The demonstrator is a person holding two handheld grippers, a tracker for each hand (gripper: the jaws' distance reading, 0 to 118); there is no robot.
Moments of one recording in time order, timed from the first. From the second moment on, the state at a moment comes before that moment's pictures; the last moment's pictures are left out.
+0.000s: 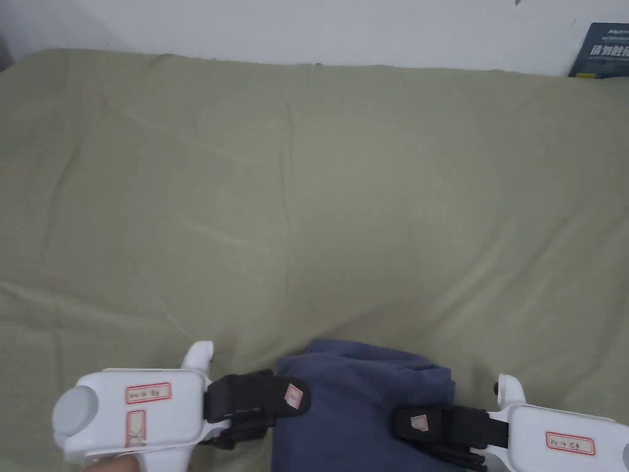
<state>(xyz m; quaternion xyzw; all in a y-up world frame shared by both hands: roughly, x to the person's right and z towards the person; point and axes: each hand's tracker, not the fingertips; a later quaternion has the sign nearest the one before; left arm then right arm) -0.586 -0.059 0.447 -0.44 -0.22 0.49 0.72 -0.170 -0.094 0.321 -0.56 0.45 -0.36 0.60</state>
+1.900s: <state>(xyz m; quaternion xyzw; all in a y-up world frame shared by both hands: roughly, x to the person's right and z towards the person) -0.821 0.103 0.483 -0.49 0.04 0.23 0.84 -0.170 0.022 0.340 -0.47 0.46 -0.28 0.69</state>
